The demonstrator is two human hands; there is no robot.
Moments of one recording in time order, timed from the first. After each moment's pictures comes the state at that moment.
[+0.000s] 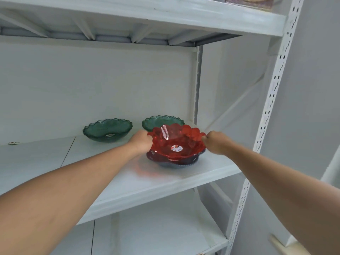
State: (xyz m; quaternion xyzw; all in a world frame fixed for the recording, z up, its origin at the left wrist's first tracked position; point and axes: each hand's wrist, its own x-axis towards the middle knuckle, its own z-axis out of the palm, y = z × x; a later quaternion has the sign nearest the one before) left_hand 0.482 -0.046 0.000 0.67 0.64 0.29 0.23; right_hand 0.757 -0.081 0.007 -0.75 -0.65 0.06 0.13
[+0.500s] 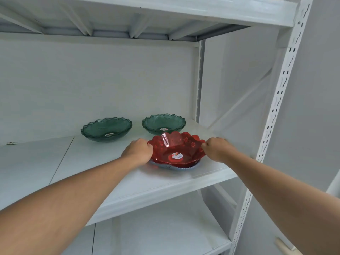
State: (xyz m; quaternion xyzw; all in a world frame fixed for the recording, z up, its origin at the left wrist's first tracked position) left_hand 0.479 -0.036 -0.034 0.69 0.67 0.23 0.13; right_hand 0.762 -0.063 -0.025 -0.76 -0.64 0.05 0.13
